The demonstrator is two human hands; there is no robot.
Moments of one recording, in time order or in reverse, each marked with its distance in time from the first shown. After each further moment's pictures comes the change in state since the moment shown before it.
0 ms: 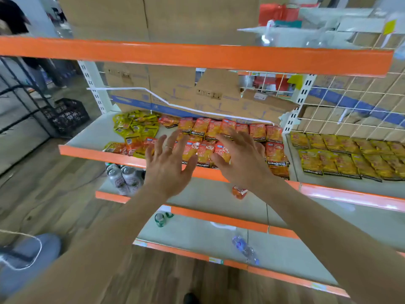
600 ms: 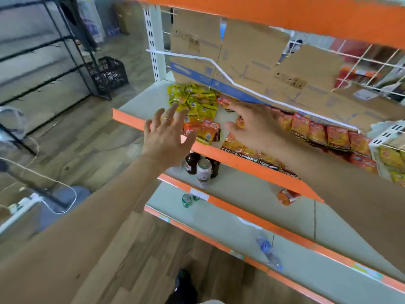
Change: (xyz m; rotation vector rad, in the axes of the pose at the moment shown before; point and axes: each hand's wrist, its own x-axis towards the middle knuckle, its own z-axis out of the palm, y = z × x) left_hand 0.021 -0.192 -0.012 0.049 0.012 -0.228; right_hand 0.134 -0.123 0.079 -0.022 -0.161 -0.248
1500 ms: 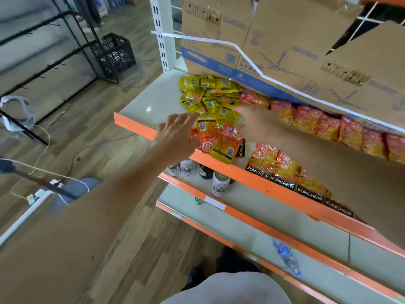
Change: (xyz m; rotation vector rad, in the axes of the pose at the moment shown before) left_hand 0.105 -0.060 0.062 -0.019 -0.309 0.013; right_hand 0.147 0.039 0.088 -0.049 -0.301 0.036
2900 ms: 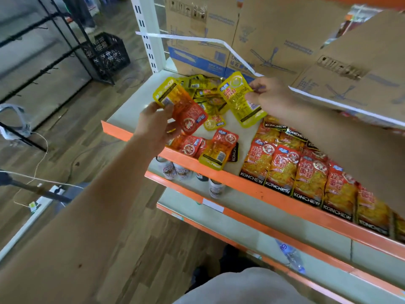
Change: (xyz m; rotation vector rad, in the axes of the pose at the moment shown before) left_hand 0.041 0.009 -0.027 -1.456 0.128 -0.587; right_hand 0.036 0.049 -0.027 0.814 0.216 0.190
